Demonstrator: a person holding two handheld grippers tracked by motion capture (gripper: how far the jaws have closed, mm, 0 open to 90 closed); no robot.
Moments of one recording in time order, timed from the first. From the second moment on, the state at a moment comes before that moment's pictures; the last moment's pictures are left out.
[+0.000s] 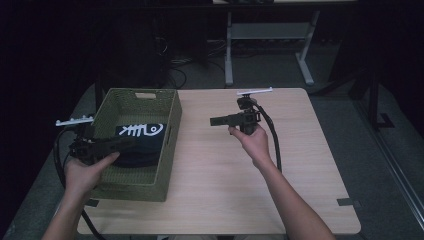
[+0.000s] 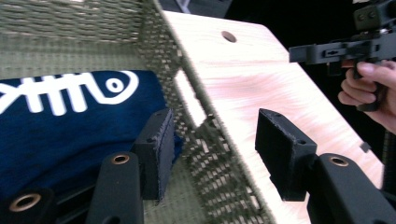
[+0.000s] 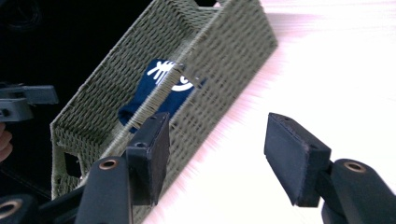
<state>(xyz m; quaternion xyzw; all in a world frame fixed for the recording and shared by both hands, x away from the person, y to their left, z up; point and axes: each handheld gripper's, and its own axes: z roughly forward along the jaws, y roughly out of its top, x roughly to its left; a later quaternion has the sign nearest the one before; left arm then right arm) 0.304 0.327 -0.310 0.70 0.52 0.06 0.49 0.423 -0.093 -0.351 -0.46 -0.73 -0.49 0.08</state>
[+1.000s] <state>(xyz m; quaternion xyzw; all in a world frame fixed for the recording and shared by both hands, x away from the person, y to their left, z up) 0.316 0.245 -0.312 0.74 0.45 0.02 0.50 0.396 -0.182 -0.382 -0.53 -0.69 -0.49 0.07</state>
